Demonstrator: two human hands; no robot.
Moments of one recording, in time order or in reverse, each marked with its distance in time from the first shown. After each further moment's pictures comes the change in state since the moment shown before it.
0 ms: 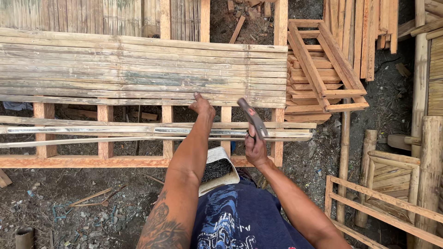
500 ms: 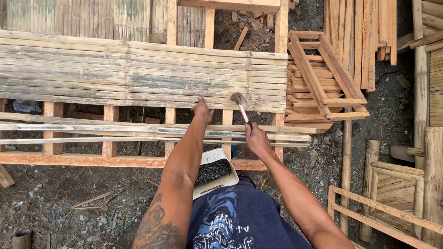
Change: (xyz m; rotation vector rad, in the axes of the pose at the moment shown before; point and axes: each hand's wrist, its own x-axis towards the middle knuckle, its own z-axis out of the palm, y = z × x) left_hand 0.001 0.018 -0.021 0.127 -0.106 -0.173; right_hand 0.007 0.024 -0.009 -0.252 -0.365 0.586
